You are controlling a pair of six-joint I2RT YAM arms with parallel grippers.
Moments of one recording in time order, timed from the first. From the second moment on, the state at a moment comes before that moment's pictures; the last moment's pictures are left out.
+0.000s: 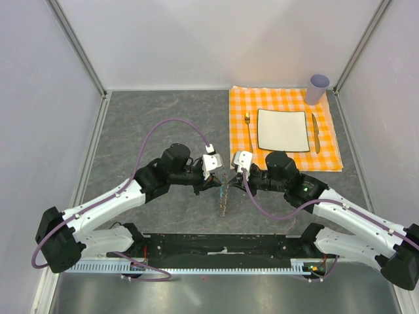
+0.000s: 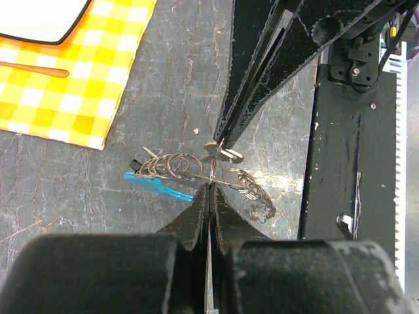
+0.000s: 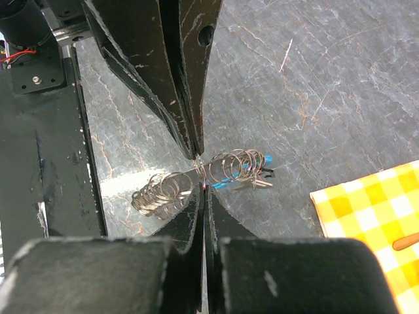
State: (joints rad) left arm -0.83 1.12 0.81 -0.20 0.50 0.23; right arm 0.83 0.95 0.73 -0.20 -0.39 -0.21
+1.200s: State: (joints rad) left arm -0.83 1.11 0.81 -0.20 0.50 0.23; right arm 0.83 0.95 0.73 -0.20 -0.40 -0.21
